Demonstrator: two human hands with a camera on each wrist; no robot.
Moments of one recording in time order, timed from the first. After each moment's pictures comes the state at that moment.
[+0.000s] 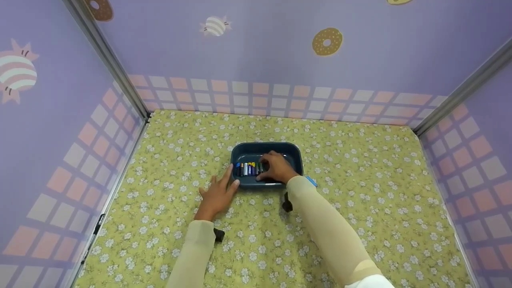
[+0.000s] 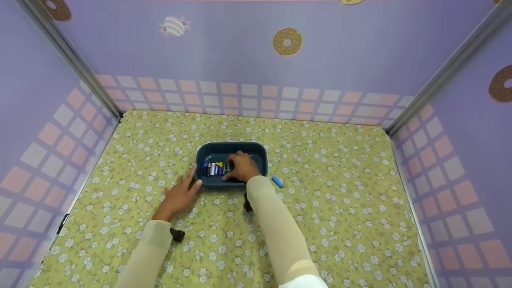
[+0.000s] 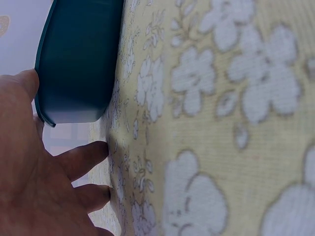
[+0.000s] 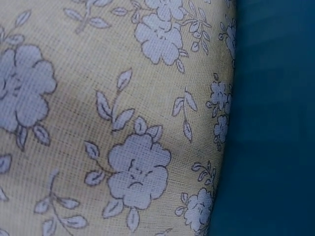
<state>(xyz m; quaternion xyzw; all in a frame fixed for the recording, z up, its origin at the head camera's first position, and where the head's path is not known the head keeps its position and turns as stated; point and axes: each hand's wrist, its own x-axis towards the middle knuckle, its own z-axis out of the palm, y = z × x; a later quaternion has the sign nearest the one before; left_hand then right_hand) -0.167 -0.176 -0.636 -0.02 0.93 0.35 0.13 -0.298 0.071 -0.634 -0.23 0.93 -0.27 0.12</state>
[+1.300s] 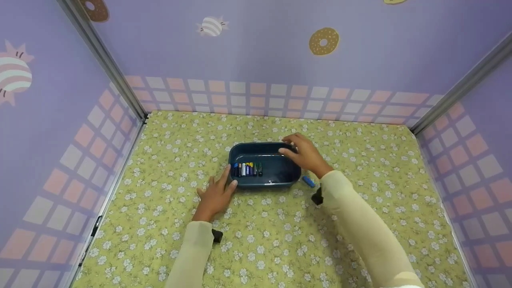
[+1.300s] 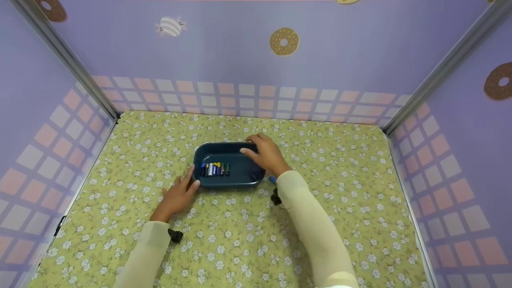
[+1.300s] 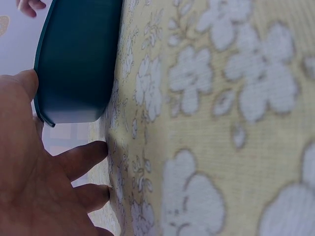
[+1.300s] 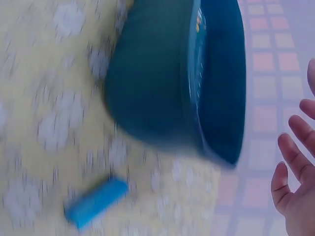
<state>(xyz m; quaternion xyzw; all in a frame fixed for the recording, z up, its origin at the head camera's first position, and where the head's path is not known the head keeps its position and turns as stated) -0.168 -0.177 -0.639 -0.01 0.93 0.35 0.13 -0.300 0.155 -0.560 -0.28 0.90 -0.35 -0.01</state>
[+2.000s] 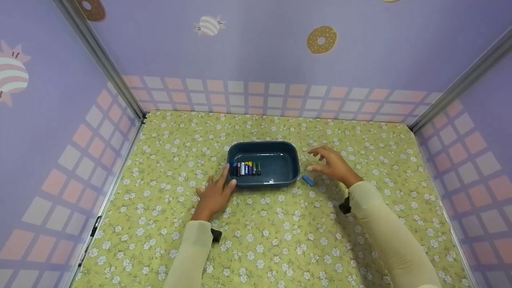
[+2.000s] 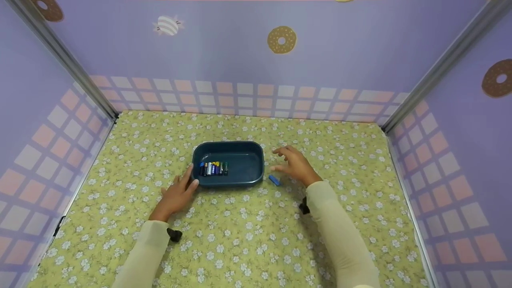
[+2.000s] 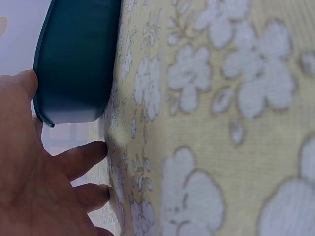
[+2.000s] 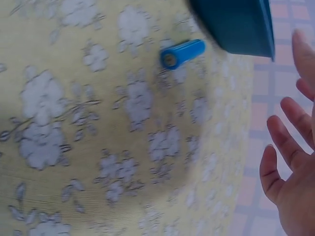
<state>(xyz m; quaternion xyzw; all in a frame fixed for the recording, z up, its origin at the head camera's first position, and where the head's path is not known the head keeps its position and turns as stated) -0.166 -0.175 -0.636 -0.01 0.93 0.35 0.12 -0.282 0.253 -0.588 -0.24 0.91 -0.34 0.06</state>
